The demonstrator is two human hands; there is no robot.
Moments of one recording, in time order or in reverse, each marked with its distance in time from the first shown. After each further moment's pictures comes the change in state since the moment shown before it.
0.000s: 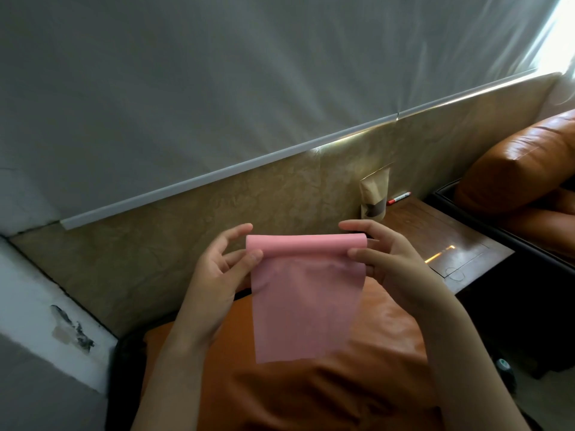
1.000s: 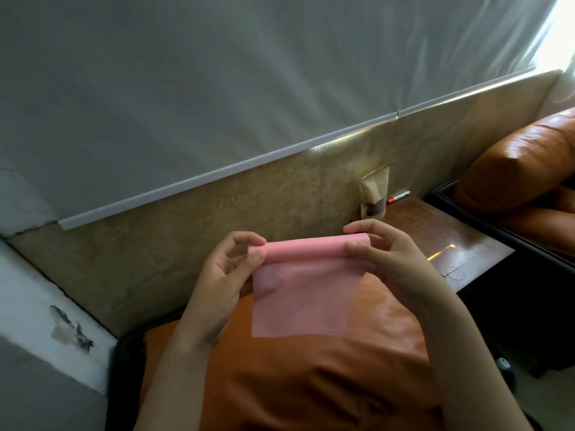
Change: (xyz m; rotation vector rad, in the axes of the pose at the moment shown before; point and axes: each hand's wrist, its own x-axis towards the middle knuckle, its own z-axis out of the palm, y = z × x) left_hand 0.003 -0.006 0.004 -0.055 -0.077 -0.011; right_hand 0.001 -0.003 0.001 -0.051 0.097 0.001
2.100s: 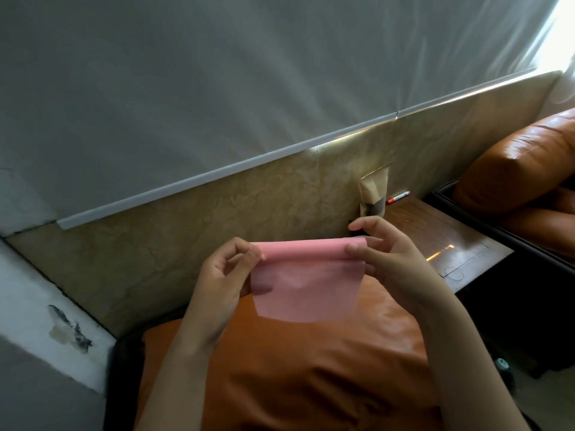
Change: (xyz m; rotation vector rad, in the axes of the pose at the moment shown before) left_hand -0.001 -0.002 0.004 0.061 0.059 0.040; right_hand 0.000 0.003 -0.007 0.062 -0.059 -0.009
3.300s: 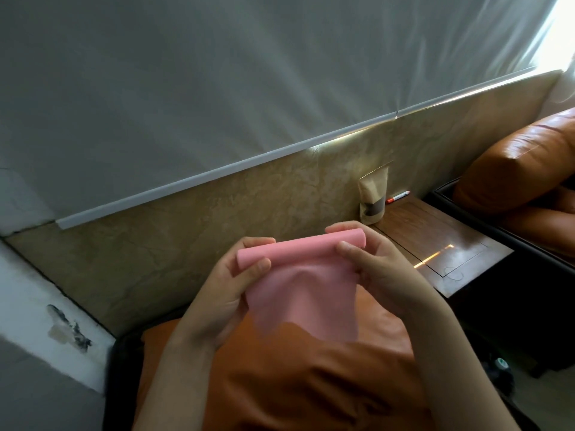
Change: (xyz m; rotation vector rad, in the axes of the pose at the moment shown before) left_hand 0.003 -0.004 0.000 -0.334 -0.192 -0.160; right_hand -0.002 0.000 0.015 0.015 -0.107 0.020
